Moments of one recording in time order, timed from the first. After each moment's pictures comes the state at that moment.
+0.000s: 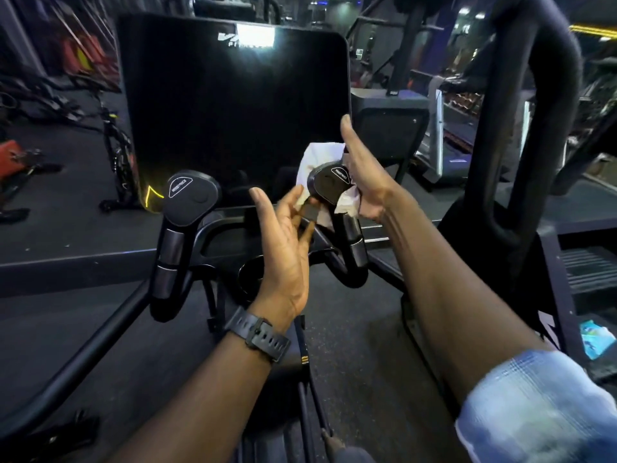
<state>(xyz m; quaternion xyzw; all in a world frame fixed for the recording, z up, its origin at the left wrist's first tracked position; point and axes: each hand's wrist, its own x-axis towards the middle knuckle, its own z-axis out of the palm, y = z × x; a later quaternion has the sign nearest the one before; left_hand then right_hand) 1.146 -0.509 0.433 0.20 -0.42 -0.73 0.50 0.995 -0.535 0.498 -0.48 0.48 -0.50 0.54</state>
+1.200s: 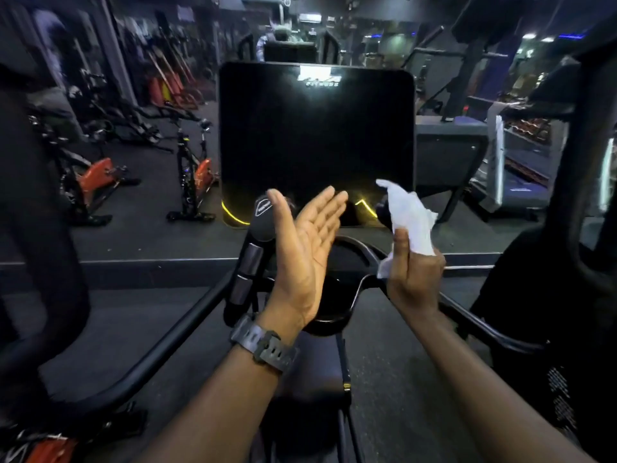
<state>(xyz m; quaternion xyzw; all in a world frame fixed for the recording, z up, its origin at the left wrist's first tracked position) 1.212 -0.526 0.460 0.16 -0.48 -0.69 0.51 1.058 -0.495 0.411 -0.50 0.61 -0.59 -0.15</state>
